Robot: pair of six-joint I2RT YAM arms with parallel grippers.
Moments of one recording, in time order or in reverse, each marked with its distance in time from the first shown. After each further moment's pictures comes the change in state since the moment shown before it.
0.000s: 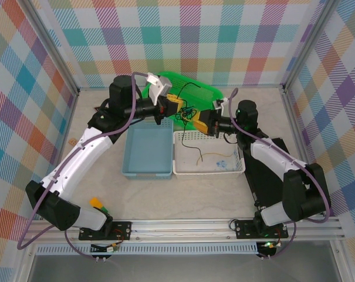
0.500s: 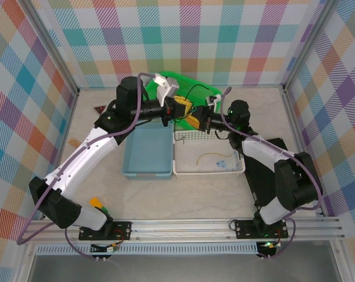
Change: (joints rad) left arm -0.066 0.031 0.001 0.072 0.008 -0.073; right arm 0.068 0.120 0.035 0.250 0.072 0.145
